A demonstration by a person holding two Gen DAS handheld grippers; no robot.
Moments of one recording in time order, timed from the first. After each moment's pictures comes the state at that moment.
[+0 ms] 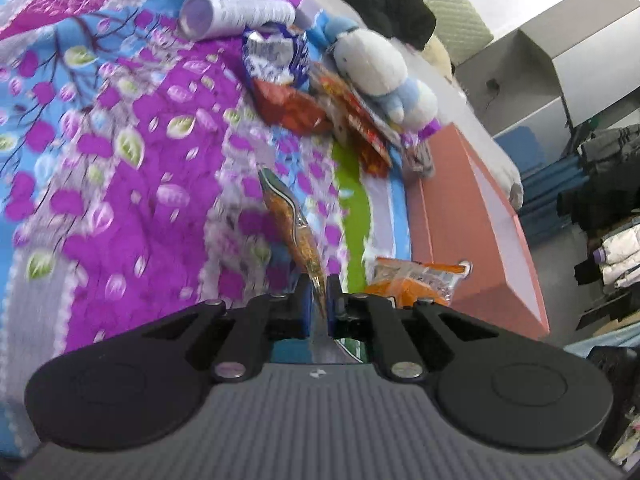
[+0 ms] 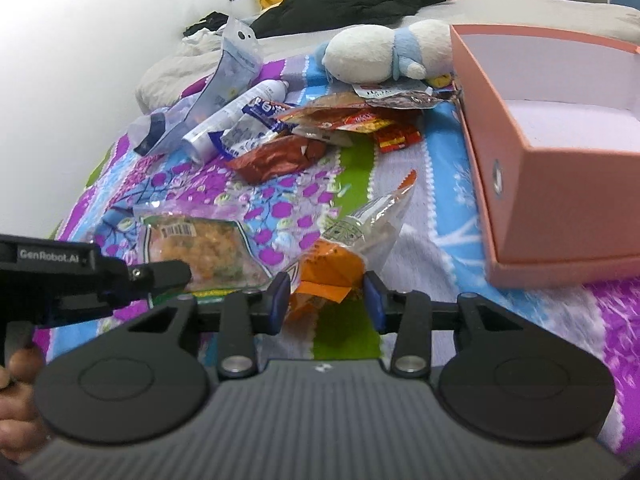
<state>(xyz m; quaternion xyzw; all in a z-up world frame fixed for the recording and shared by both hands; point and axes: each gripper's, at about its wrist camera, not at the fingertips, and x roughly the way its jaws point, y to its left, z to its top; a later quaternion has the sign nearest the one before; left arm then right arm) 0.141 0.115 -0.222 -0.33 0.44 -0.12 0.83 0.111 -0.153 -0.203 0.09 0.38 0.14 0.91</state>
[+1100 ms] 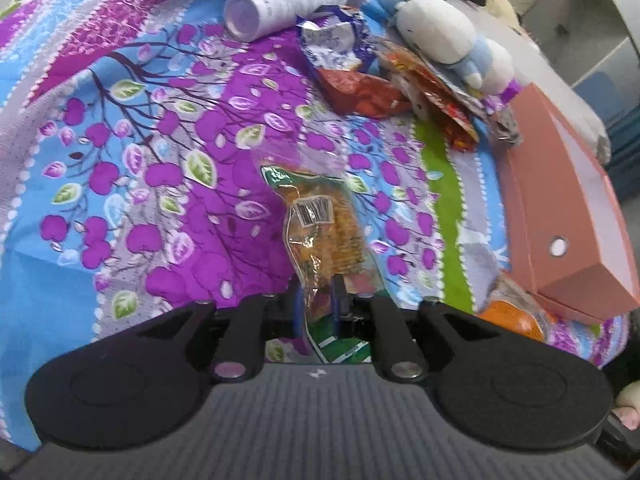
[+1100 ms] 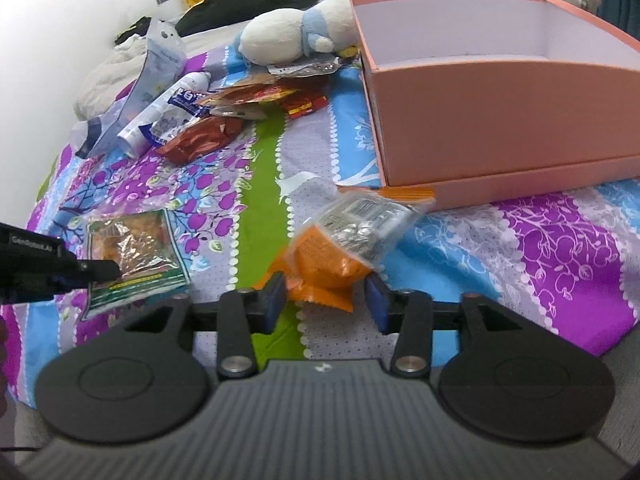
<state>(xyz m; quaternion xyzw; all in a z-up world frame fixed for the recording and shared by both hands) 0.171 0.112 -0.223 -0.20 0.51 -0.02 0.84 0.076 -0.189 -0.218 0.13 0.40 0.04 0.91</state>
